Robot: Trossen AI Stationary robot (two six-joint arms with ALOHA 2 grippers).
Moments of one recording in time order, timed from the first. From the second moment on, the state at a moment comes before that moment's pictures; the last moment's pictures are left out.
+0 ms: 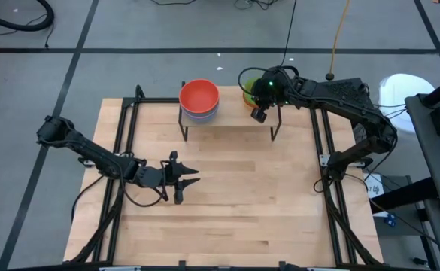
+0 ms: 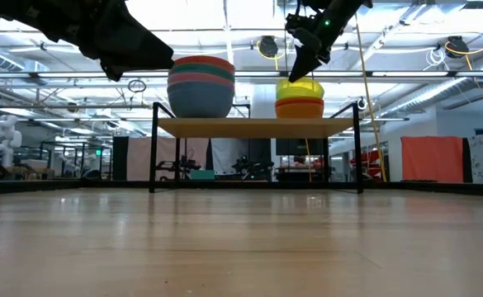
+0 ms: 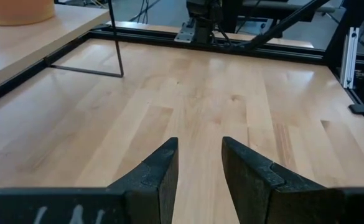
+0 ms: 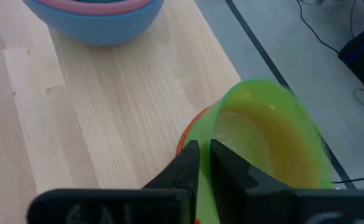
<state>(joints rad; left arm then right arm) -0.39 1.21 0.53 0.31 -0.50 -0.25 -0.52 1.46 1.41 -0.73 0.11 -0.19</state>
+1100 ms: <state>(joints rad) -0.39 1.21 0.53 0.31 -0.50 -0.26 -0.52 1.45 1.30 -0.56 0.11 -0.19</state>
